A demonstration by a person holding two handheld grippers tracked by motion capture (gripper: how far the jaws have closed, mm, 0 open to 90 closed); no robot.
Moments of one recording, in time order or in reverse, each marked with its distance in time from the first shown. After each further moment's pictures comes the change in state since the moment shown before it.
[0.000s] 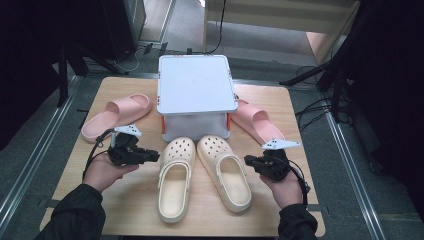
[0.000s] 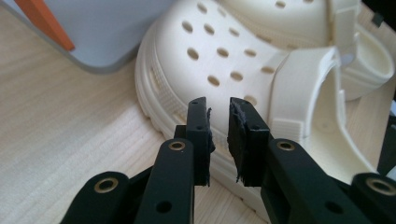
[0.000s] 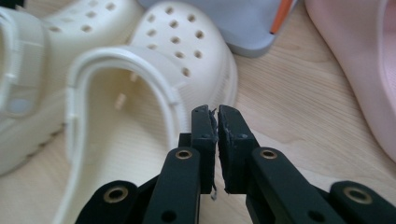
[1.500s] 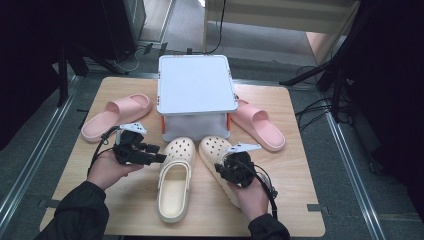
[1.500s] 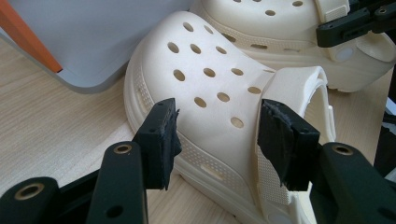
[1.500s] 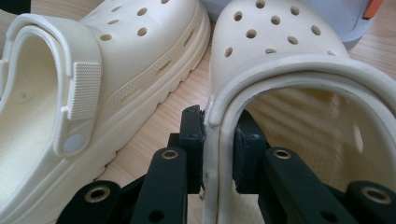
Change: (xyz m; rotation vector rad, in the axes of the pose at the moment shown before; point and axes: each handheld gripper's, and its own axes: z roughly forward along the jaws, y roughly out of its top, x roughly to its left) left arm -0.007 0.014 0.002 -0.021 -0.013 0.024; right arm 0.079 0.017 0.047 0.084 -0.044 0.069
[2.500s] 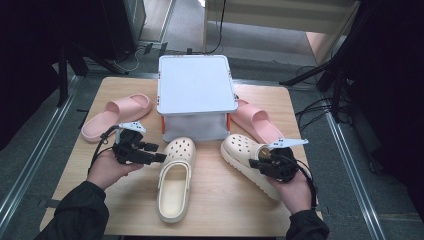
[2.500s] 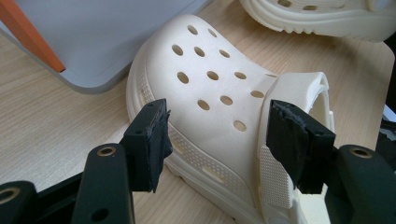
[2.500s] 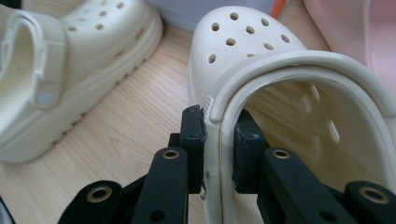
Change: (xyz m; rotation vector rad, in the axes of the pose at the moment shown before) left arm 0.003 0.001 -0.001 -0.012 -0.004 -0.026; right arm -0.081 -0.011 -0.065 -0.035 0.054 -0.043
